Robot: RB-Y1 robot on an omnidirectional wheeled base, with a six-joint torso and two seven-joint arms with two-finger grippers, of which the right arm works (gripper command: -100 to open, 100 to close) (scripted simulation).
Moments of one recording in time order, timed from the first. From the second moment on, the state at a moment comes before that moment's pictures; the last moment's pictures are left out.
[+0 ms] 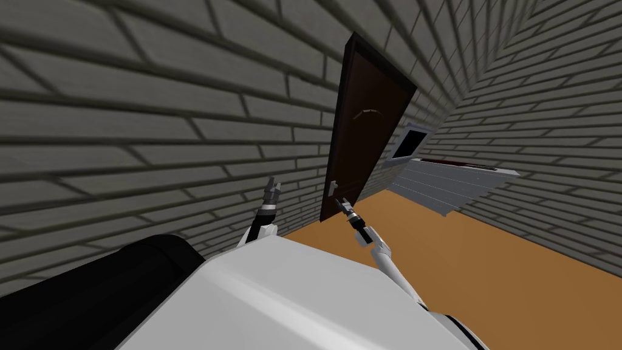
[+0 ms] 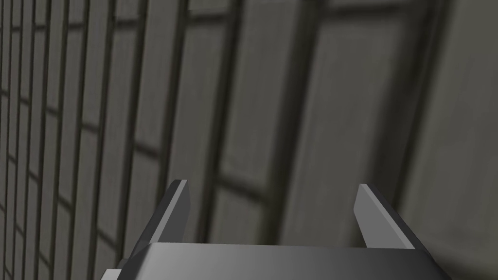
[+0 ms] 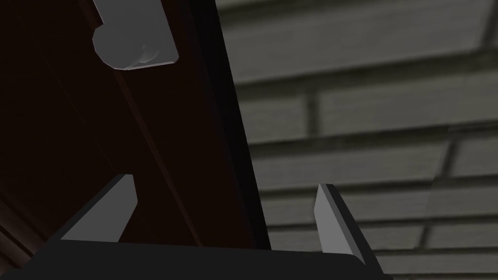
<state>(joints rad) -0.17 -0.32 0.12 -1.06 0.49 -0.71 0.56</state>
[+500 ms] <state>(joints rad) -0.21 -0.34 0.12 -0.98 0.51 -0.73 0.61</state>
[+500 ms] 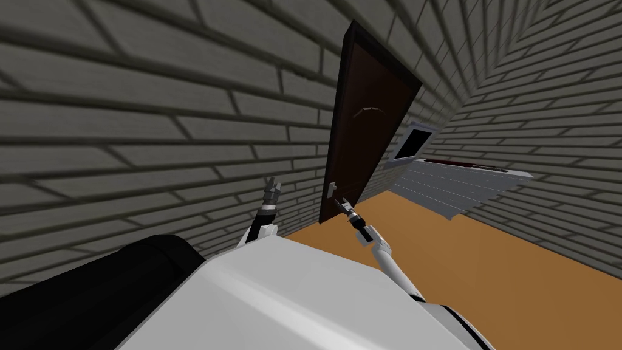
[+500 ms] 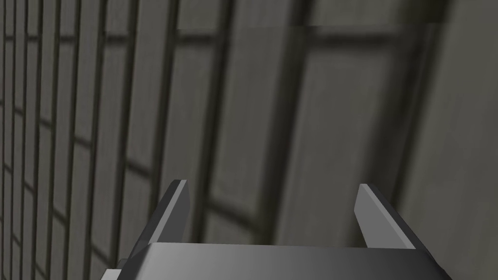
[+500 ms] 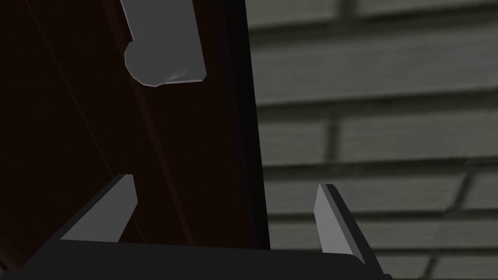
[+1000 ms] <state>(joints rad) -0.27 -0.36 0.13 -0.88 0.55 -0.76 0.66</state>
